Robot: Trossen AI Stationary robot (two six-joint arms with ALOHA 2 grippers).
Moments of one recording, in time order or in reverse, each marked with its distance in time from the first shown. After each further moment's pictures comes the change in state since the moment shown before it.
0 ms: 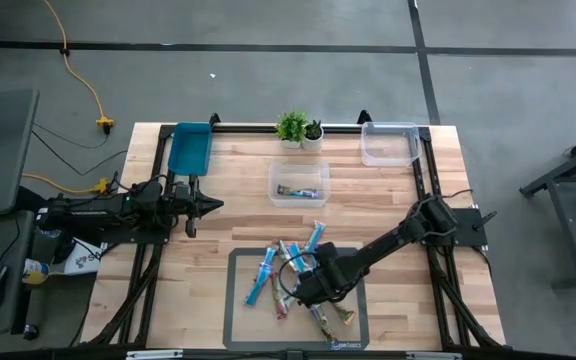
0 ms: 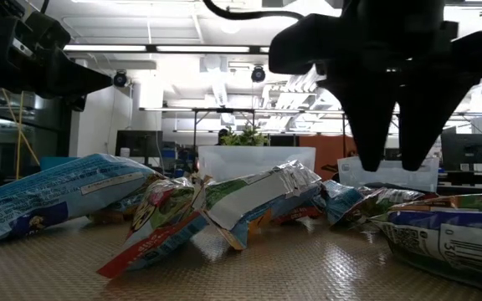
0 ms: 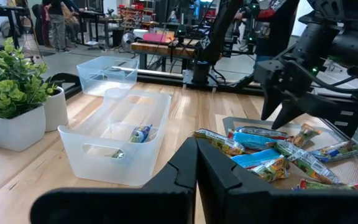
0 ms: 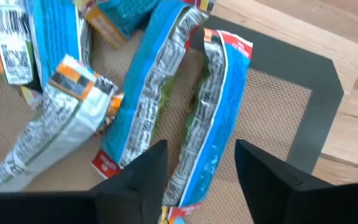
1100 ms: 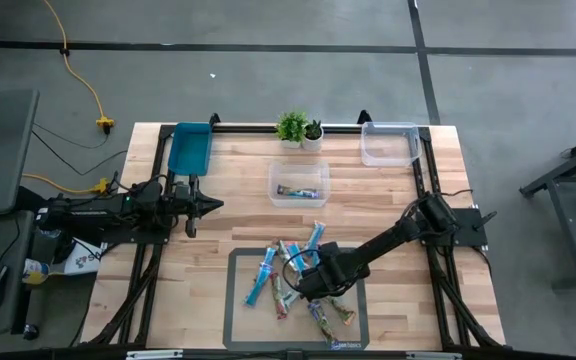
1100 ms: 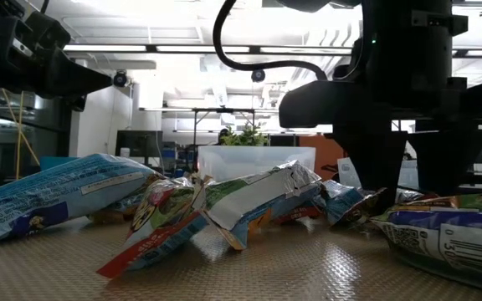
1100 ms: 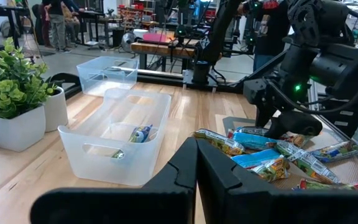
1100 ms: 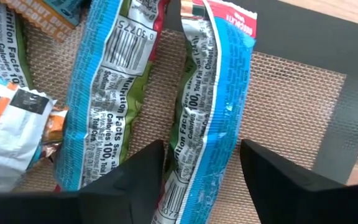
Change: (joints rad) left arm 0.000 0.000 0.000 0.000 0.000 0.000; right arm -0.025 -0.002 -0.164 0.191 -0.076 0.063
